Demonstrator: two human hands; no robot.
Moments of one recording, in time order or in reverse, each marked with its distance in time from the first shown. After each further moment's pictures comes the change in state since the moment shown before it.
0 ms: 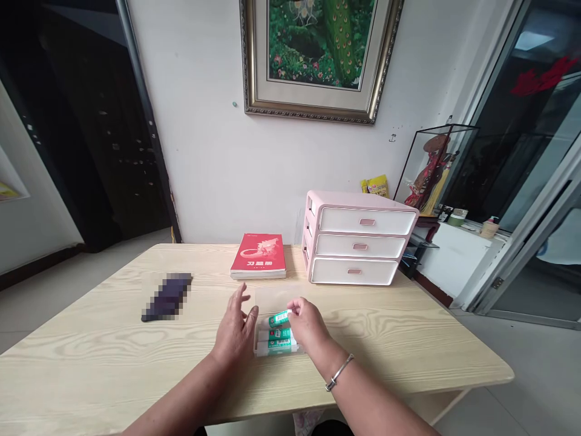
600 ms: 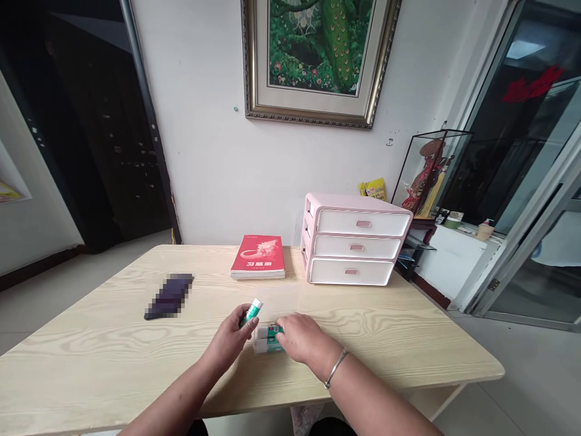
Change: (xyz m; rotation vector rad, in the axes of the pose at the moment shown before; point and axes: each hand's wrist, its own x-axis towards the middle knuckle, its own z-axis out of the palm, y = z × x) left_hand -0.010 0.025 -0.030 -0.264 -0.337 -0.363; right_hand -0.030 -0.027 -0.023 -0.789 -0.380 -0.483
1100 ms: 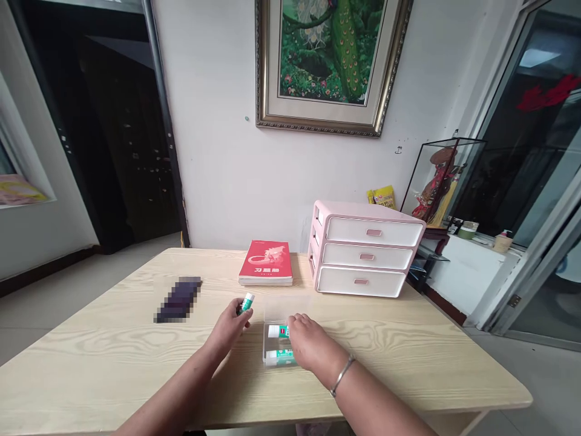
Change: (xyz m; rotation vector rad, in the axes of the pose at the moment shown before) left_hand 0.037 -0.015 -0.028 -0.030 0.185 -0.102; right_hand 0.007 -0.006 -0.001 -0.137 -0.017 0.012
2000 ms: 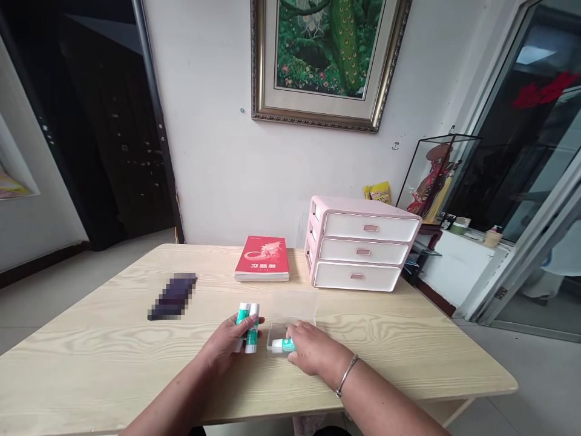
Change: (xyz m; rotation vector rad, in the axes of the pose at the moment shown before) left_hand -0.026 -0.011 0.017 -0.464 -0.272 -0.300; right_hand -0.012 0.019 0.017 0.168 -0.147 -0.024
